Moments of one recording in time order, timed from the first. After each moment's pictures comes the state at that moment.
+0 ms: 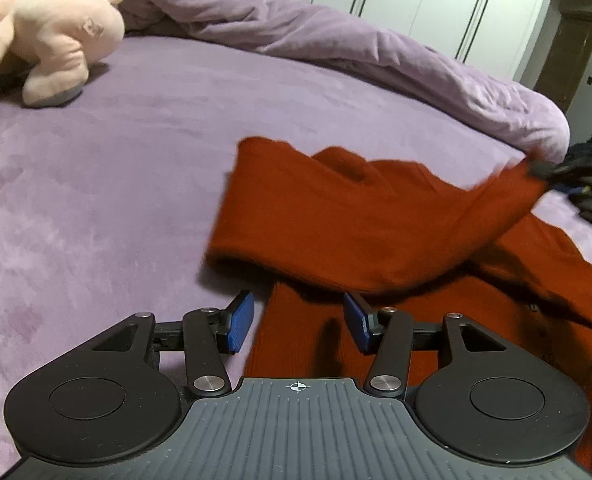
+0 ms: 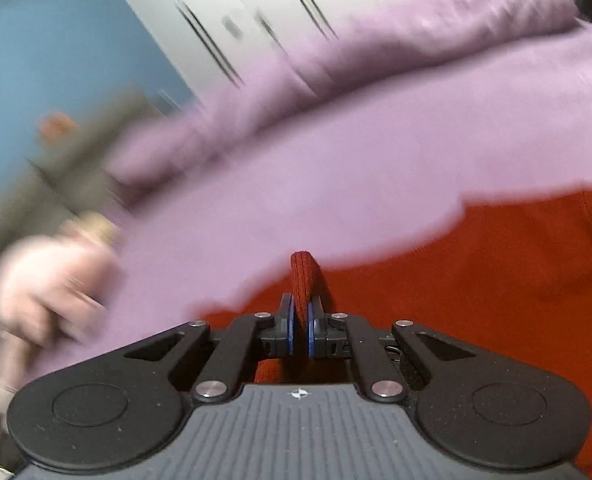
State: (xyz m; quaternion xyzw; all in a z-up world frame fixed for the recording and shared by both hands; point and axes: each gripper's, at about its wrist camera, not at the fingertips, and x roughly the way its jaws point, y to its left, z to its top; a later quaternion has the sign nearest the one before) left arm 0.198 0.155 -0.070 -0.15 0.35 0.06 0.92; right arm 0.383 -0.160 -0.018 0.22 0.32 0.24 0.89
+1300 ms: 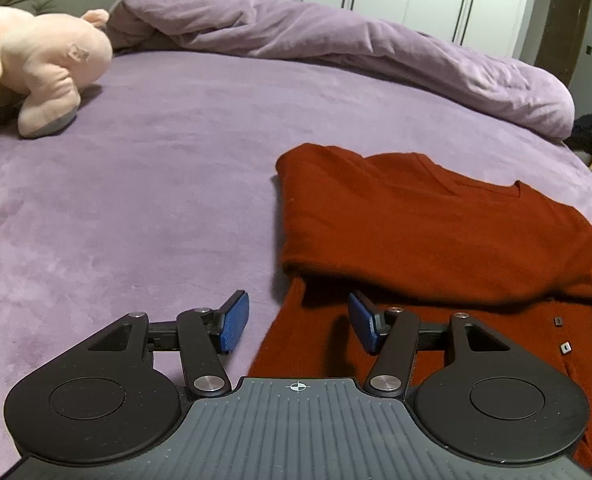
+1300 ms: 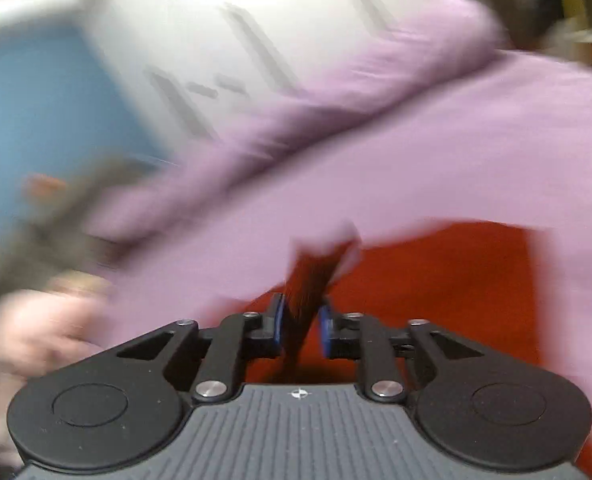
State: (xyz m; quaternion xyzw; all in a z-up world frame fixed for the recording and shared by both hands) left arm 0.213 0.138 -0.068 -0.09 0.36 0.07 0.92; right arm 0.333 -0.262 -0.022 0.23 0.32 0.11 0.91
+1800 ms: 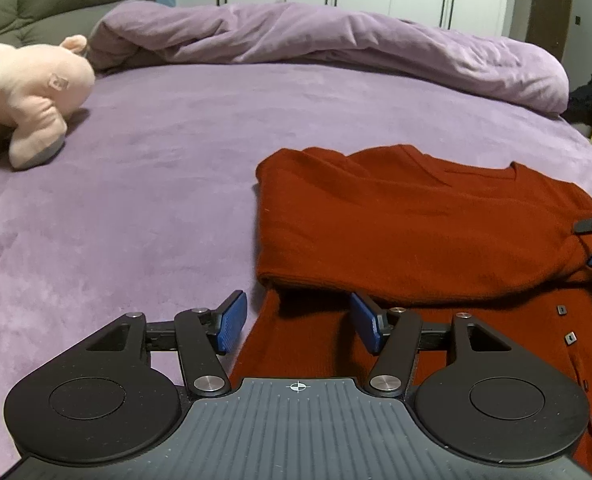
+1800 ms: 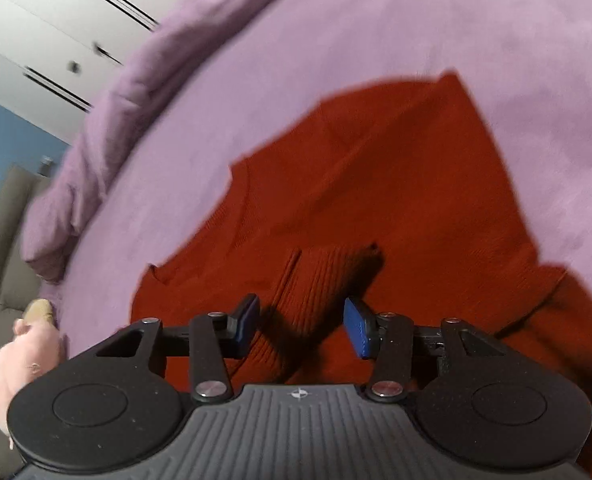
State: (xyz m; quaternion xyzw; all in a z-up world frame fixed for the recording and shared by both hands) left arm 0.221 0.115 -0.063 -0.05 0.37 0.07 0.93; right arm 0.379 -0.257 -0.064 0.34 0.47 0.04 0.81
